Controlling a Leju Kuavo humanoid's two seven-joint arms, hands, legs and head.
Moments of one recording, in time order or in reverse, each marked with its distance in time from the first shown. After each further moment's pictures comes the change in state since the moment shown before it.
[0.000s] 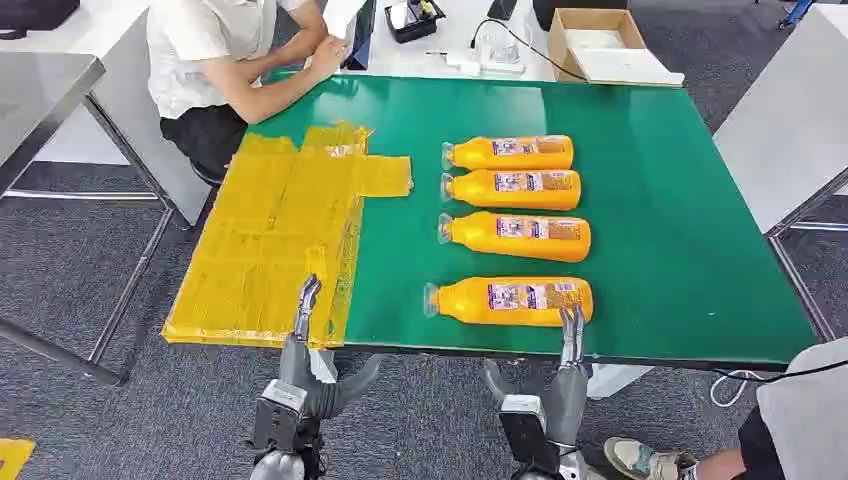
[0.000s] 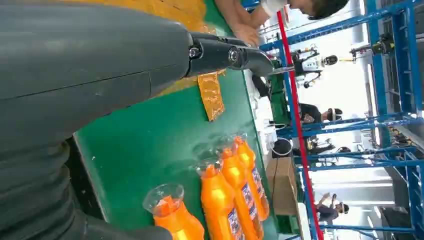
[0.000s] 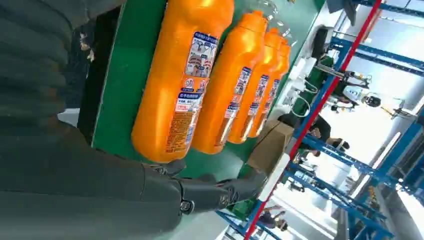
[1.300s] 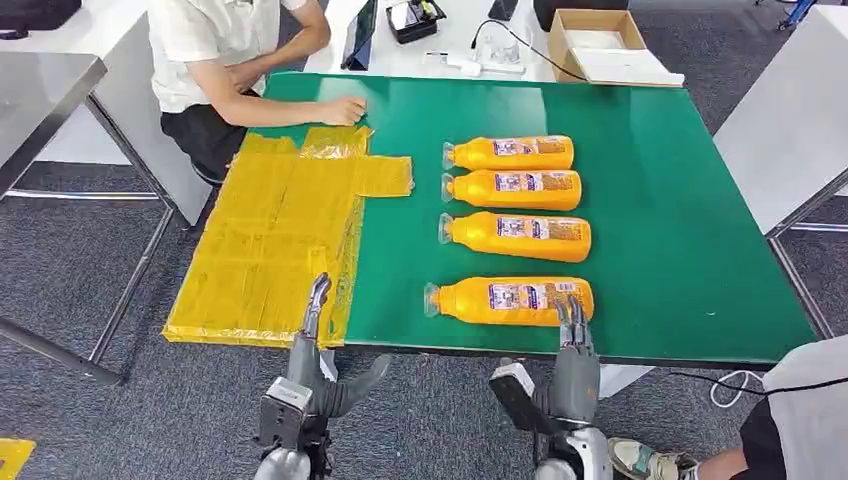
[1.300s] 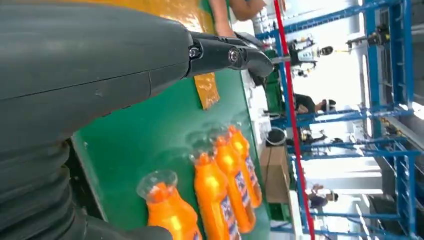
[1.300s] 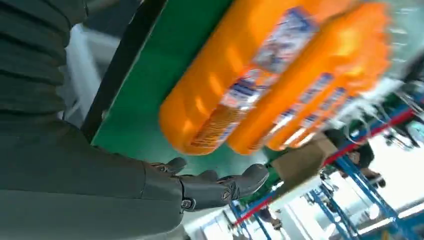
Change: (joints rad) left arm -0.034 -0.014 -0.021 0.036 0.029 -0.052 -0.018; right arm -0.127 -0.148 -0.007 0.159 0.416 0.000 0.372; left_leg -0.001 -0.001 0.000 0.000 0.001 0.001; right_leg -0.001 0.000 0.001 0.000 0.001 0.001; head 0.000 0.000
